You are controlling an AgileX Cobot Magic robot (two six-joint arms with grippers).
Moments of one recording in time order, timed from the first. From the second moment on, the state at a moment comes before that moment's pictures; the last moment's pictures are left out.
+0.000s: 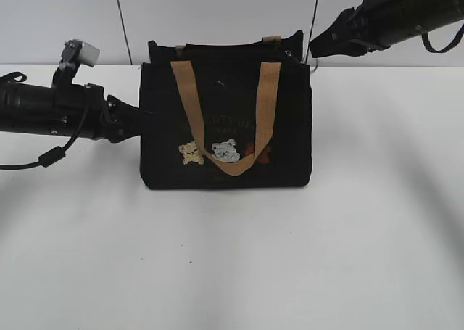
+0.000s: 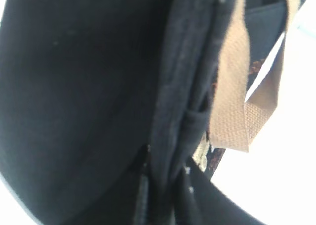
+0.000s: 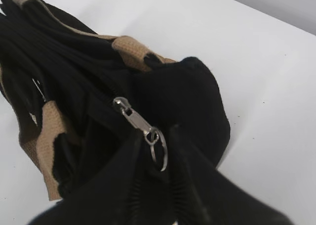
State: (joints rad) left arm -0.09 1.99 -0.99 -1.70 0.89 2.08; right arm 0.09 1.82 -1.32 1.01 0.66 -1.19
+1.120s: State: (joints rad) left arm -0.13 1.32 -0.77 -0.94 0.68 1.09; right arm 0.26 1.55 -1.32 0.58 1.05 -0.82
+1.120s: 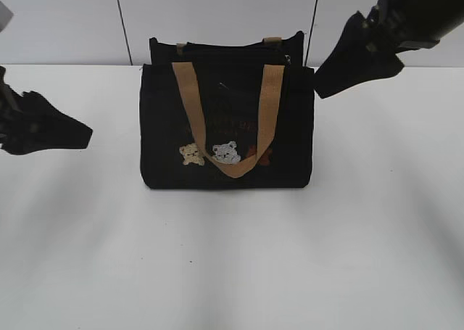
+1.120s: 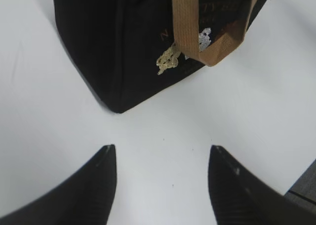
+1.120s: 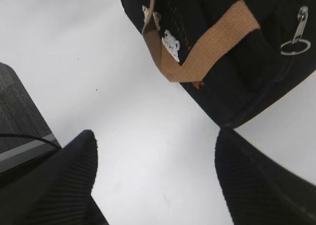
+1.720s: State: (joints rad) left arm -0.13 0.74 -0.77 -0.47 0.95 0.51; right arm 0.27 1.03 -0.85 0.53 0.99 -0.61
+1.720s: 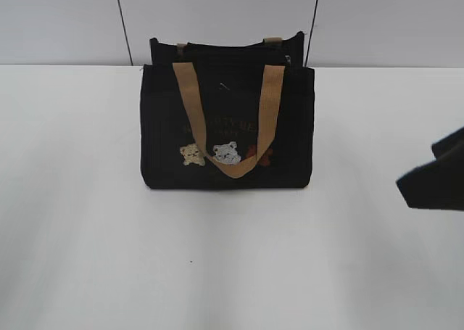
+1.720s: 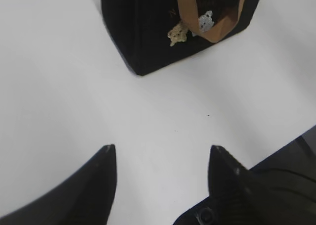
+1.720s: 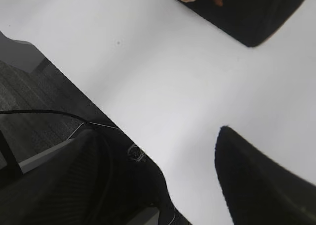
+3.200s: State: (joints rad) left arm -0.14 0.27 -0.55 -0.24 1.07 0.19; right arm 0.27 0.04 -0.47 0.01 1.10 -0.08
